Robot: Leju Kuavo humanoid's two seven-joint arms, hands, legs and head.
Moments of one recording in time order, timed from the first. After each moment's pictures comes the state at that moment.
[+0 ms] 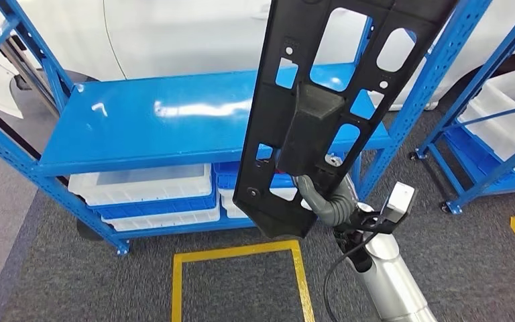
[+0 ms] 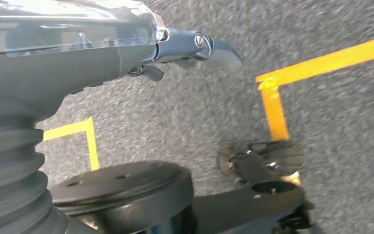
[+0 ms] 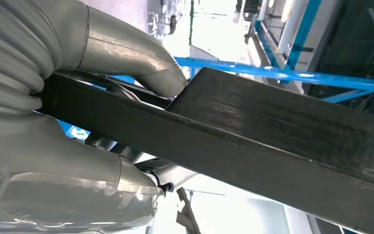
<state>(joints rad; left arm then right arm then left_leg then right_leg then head) -0.10 -0.21 1.05 -0.20 -1.27 0.31 -0.12 -0.32 -0.10 0.27 -1.53 -0.23 0.44 -0.55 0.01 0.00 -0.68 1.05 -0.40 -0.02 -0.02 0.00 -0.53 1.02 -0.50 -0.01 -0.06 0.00</state>
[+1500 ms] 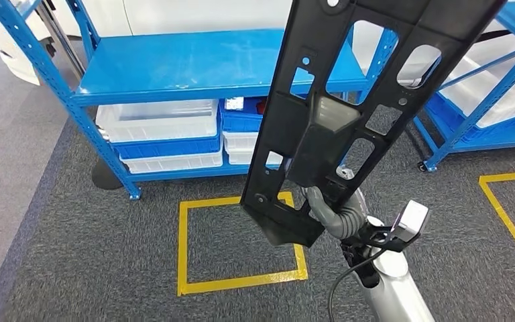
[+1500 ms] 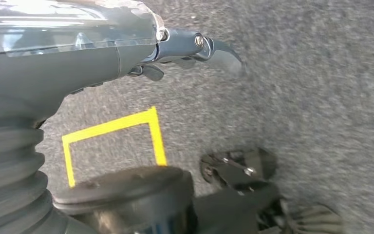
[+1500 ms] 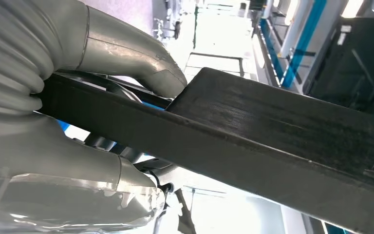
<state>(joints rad) -0.10 -0.21 1.04 -0.20 -1.30 0.29 -0.06 -0.21 -0.11 0.22 -1.65 -0.19 0.41 -0.54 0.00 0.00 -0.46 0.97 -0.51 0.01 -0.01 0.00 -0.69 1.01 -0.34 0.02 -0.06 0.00</state>
